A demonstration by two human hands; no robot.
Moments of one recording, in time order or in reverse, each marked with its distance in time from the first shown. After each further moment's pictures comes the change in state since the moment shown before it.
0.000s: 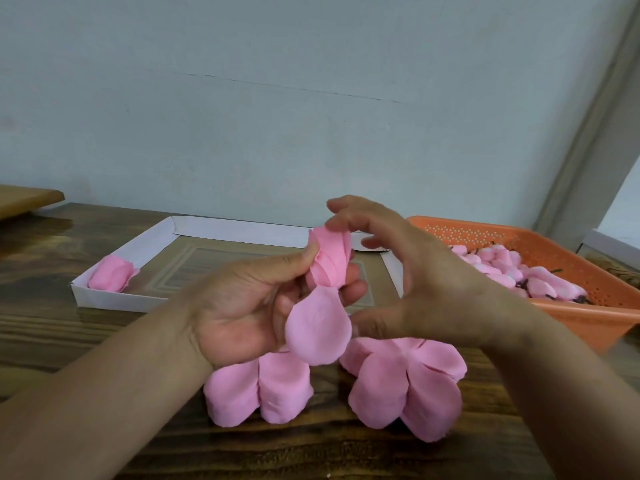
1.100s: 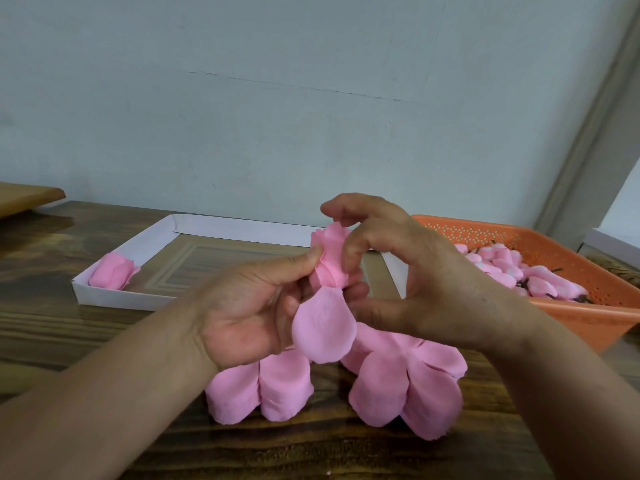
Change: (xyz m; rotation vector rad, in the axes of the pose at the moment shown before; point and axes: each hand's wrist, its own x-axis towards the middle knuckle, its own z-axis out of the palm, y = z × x) left_hand -0.005 0.003 0.022 -0.079 0.110 0.000; right_hand 0.001 -0.005 0.002 -0.052 0.078 -0.136
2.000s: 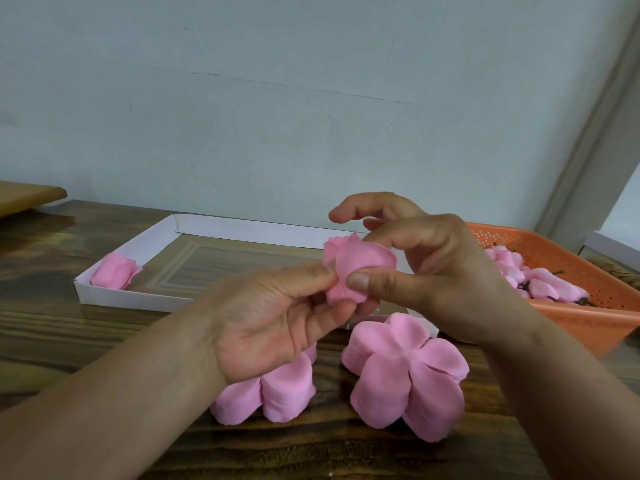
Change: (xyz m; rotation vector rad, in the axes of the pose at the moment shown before) left_hand -0.005 -0.003 0.017 -0.026 0.000 0.044; right_hand 0.001 0.001 0.001 0.379 0.094 0.093
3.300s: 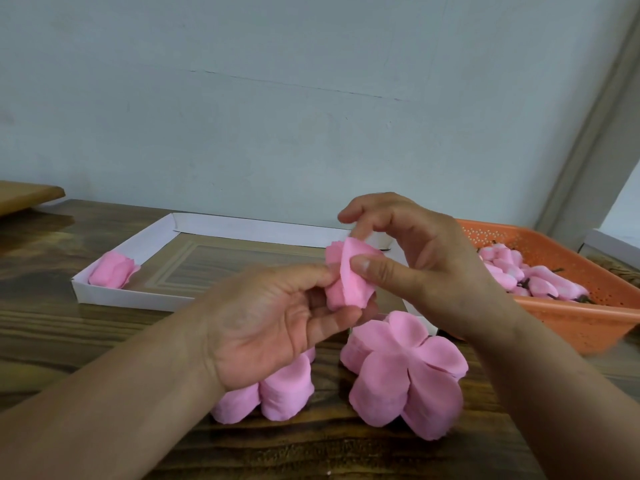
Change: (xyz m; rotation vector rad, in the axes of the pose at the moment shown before) left_hand -0.001 0.001 -0.005 -0.041 0.034 -0.083; right_hand 0.001 0.014 0.001 -0.071 0.108 0.003
